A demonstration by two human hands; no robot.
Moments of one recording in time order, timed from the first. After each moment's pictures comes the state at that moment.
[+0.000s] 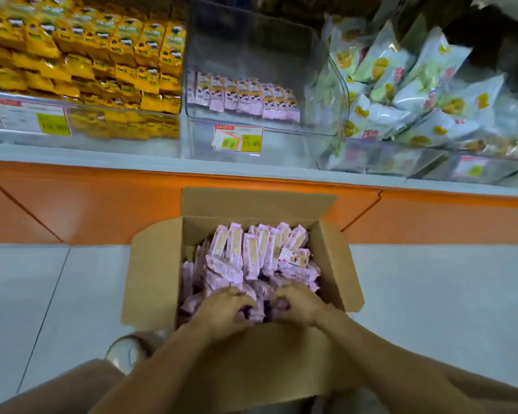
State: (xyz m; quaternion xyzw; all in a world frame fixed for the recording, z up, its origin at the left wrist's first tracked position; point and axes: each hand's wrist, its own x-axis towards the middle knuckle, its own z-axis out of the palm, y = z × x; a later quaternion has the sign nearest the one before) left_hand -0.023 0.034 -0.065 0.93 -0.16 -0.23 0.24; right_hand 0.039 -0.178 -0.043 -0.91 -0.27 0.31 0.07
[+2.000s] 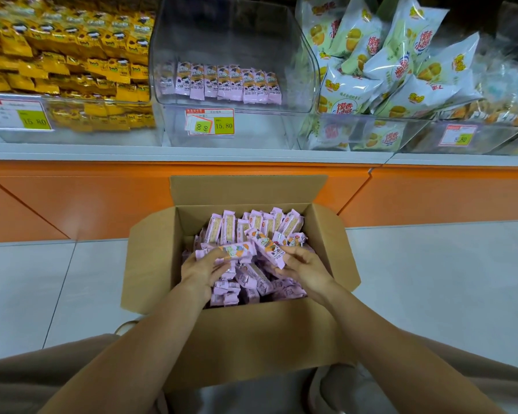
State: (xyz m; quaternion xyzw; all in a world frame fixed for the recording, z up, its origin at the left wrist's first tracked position) left_hand 0.001 0.022 -0.020 0.42 0.46 -0.10 0.77; right_hand 0.033 -0.197 -0.021 -0.67 0.12 0.27 0.68
